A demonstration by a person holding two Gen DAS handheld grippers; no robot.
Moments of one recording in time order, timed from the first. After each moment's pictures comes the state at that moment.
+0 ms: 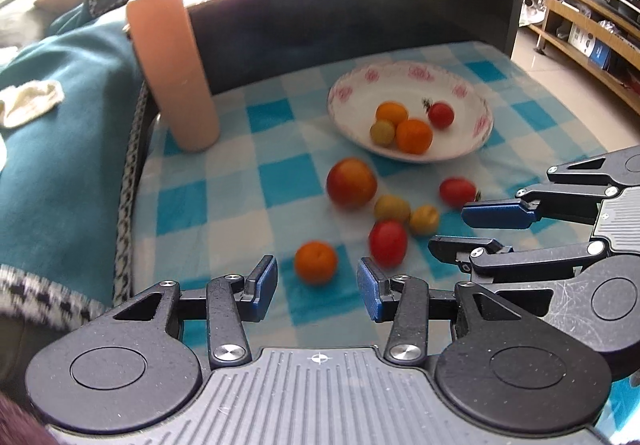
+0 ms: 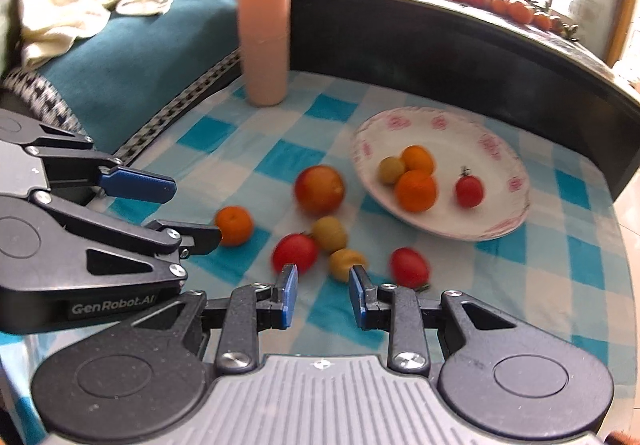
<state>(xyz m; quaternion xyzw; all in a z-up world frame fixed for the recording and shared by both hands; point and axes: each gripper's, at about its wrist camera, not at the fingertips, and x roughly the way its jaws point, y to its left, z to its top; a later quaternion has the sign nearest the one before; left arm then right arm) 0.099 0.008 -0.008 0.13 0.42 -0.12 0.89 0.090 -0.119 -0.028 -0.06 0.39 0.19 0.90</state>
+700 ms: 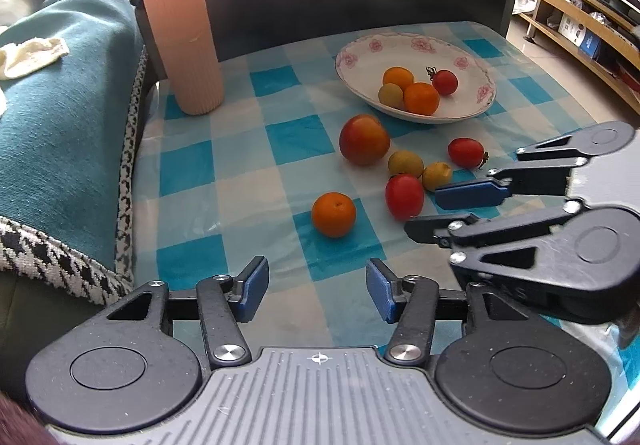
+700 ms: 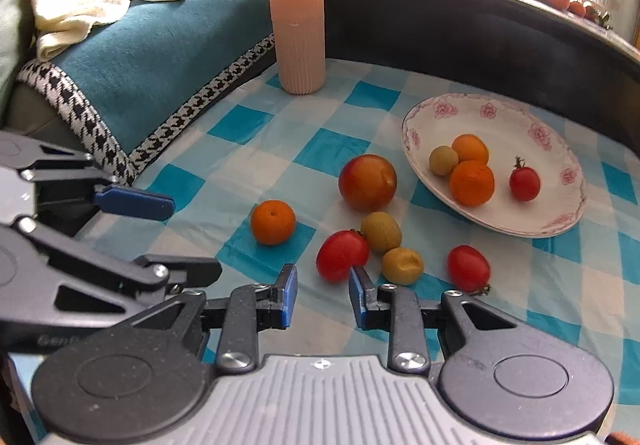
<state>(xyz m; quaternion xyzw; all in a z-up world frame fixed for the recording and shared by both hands) 0.092 0.036 -0.023 0.12 0.44 -0.15 0.88 0.106 -0.102 -0.043 -0.03 0.40 0.23 0.89</state>
